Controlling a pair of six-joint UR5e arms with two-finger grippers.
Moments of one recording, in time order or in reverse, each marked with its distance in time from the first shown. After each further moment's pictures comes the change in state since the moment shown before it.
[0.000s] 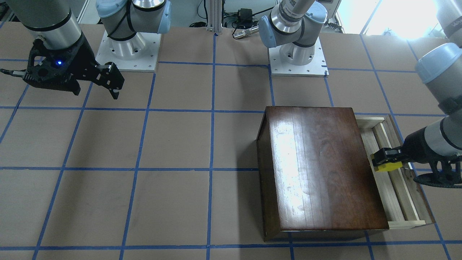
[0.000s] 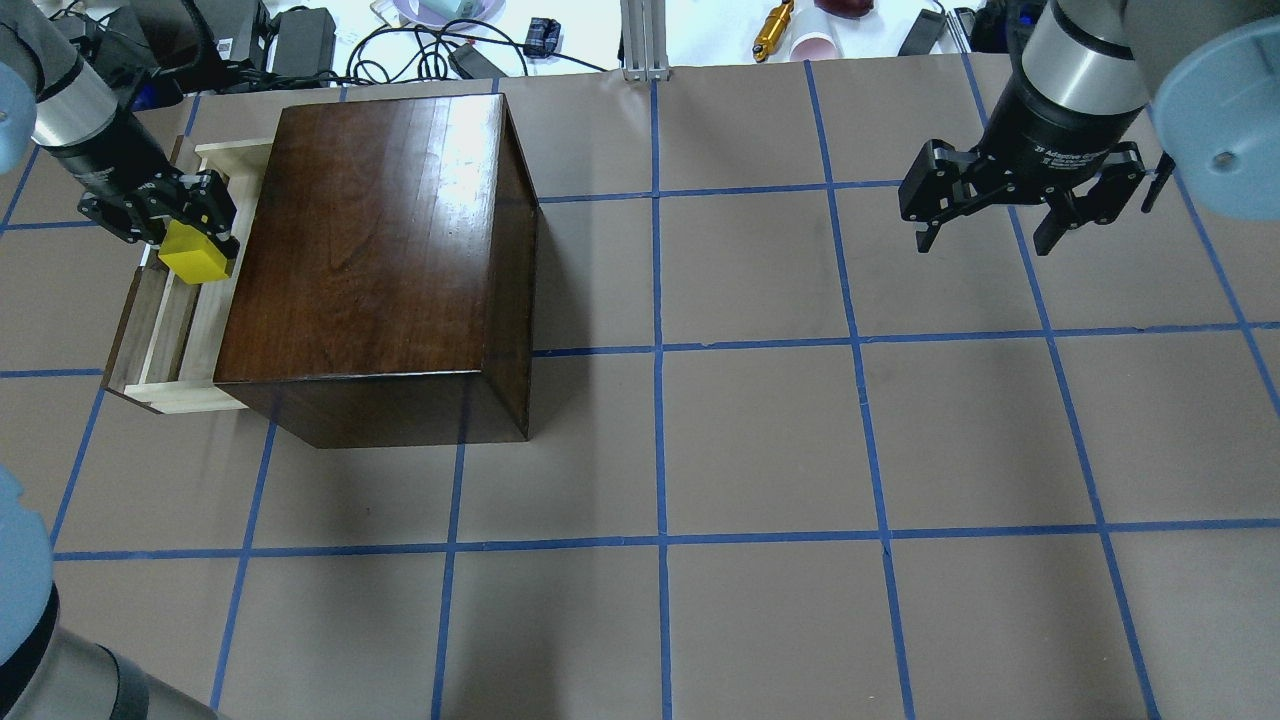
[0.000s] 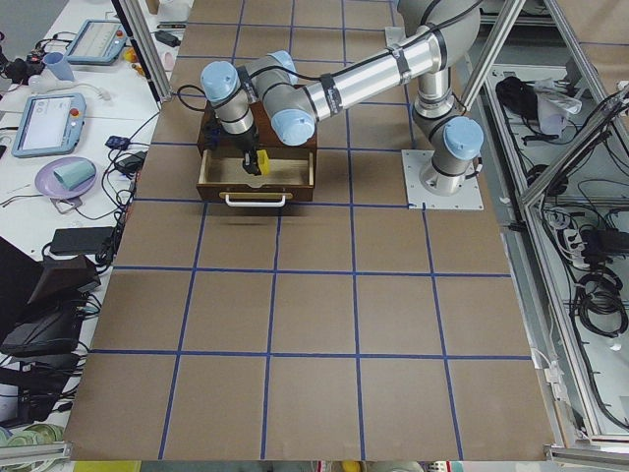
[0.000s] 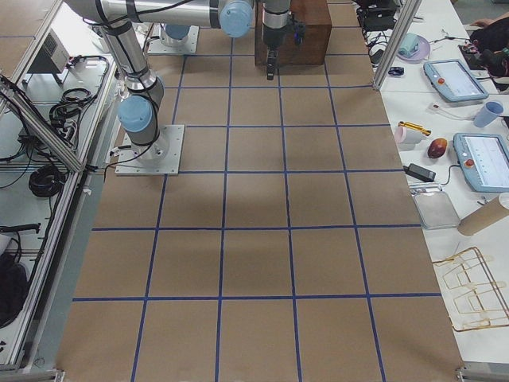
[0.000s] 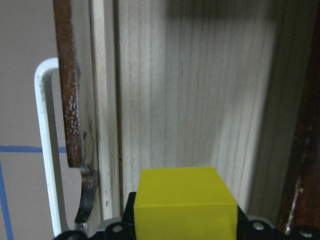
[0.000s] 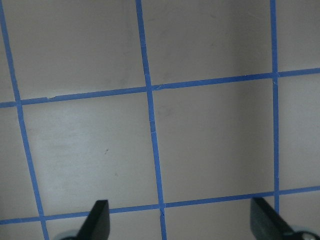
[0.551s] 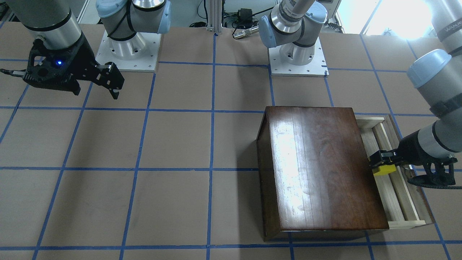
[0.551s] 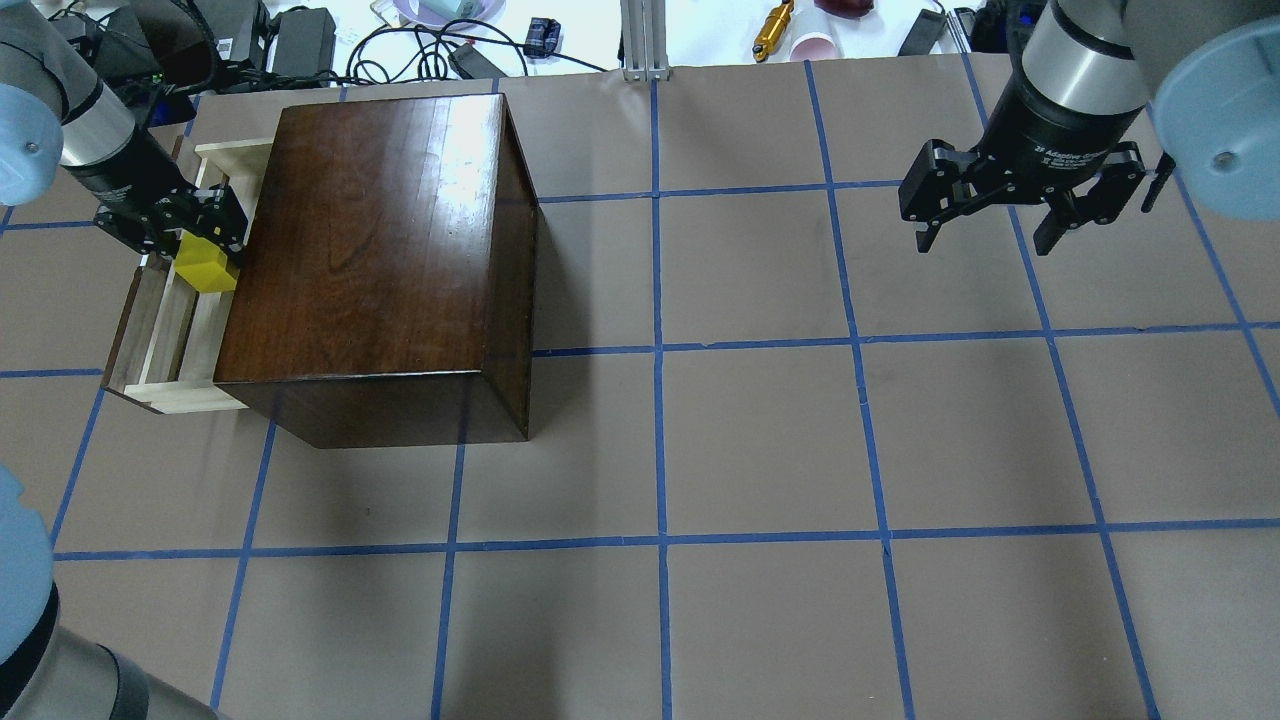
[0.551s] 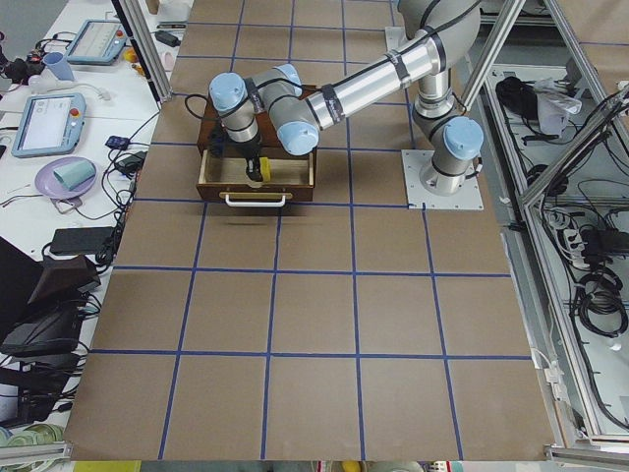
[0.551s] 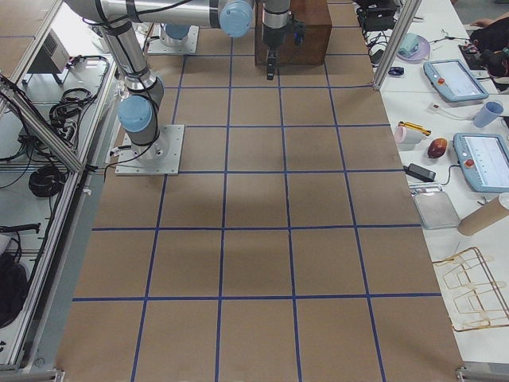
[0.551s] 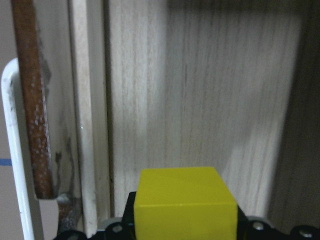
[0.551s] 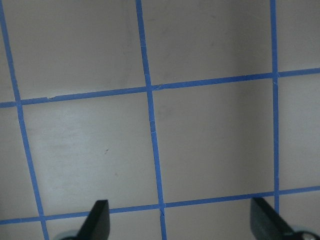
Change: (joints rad) left arm 0.002 -0.002 -0.029 0.047 -0.003 0.006; right arm 0.000 0.000 0.000 0.000 0.000 0.000
